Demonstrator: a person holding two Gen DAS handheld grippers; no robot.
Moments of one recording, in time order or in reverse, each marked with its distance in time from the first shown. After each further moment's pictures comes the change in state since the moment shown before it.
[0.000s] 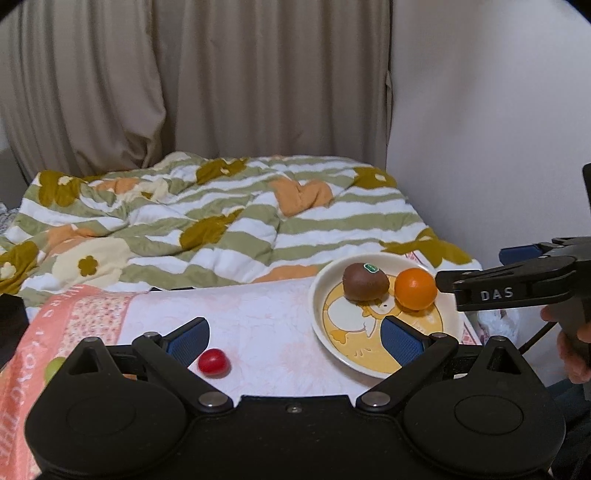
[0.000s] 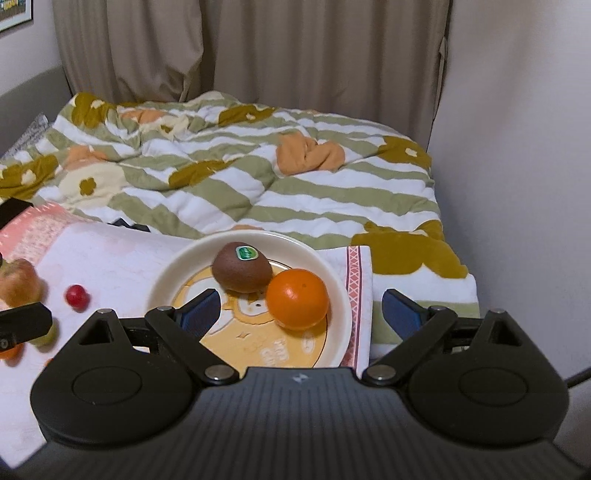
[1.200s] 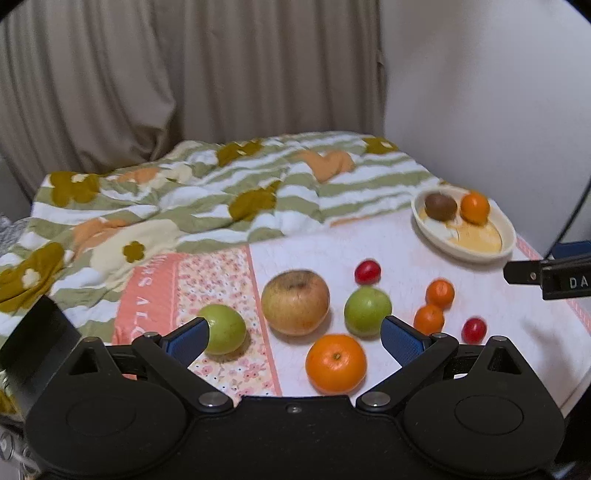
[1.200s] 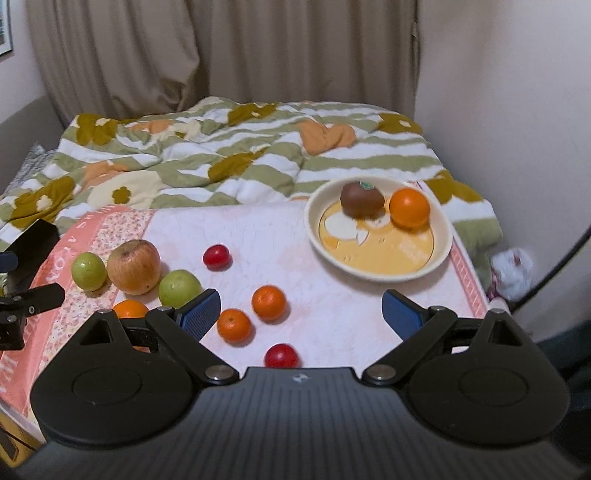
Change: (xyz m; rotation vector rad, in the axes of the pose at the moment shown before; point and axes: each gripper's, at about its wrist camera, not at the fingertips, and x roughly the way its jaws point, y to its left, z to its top) left arm -0.042 0.193 -0.067 0.158 0.062 -0.082; right arm -0.080 0.195 -0.067 0.193 0.028 -0.091
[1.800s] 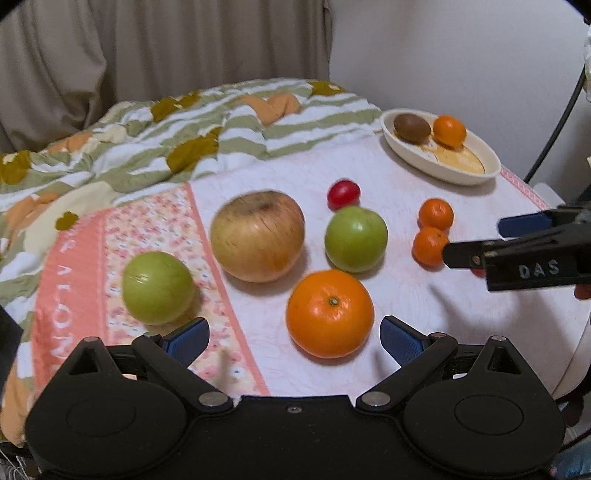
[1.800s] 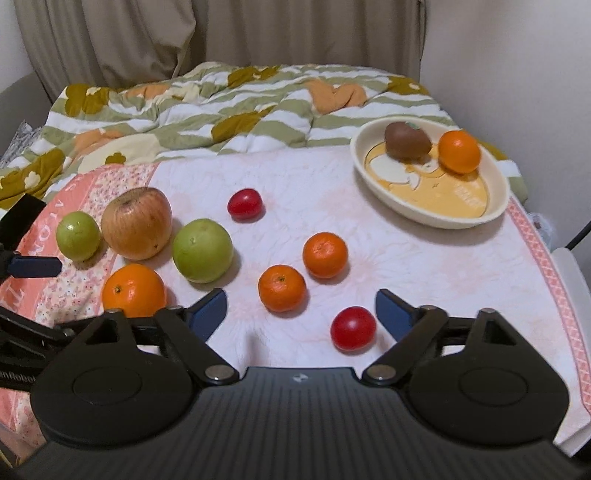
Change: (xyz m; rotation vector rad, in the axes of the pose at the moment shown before) left arm 0.078 0.008 -0.033 0.097 0.151 -0.177; right arm 0.069 0.051 -0.031 0.001 0.112 -0.003
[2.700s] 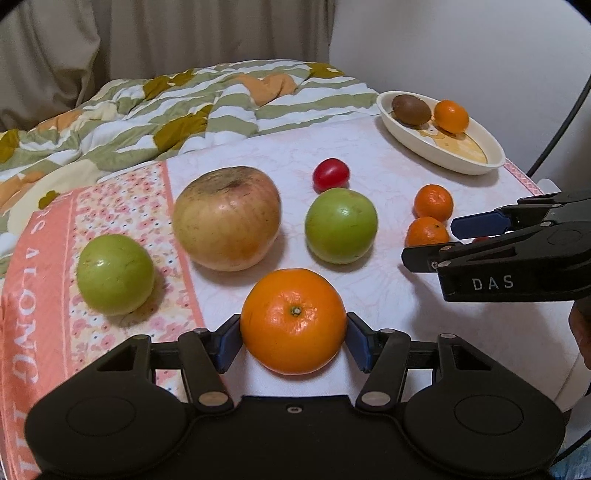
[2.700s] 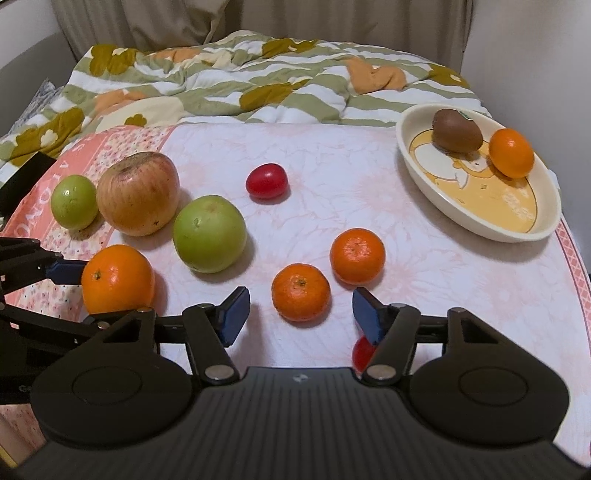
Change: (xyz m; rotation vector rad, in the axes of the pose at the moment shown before) left arm 0.021 -0.010 0.002 -0.045 0.049 -0.017; right arm 0.037 0.009 0.009 -0.116 0.062 0.069
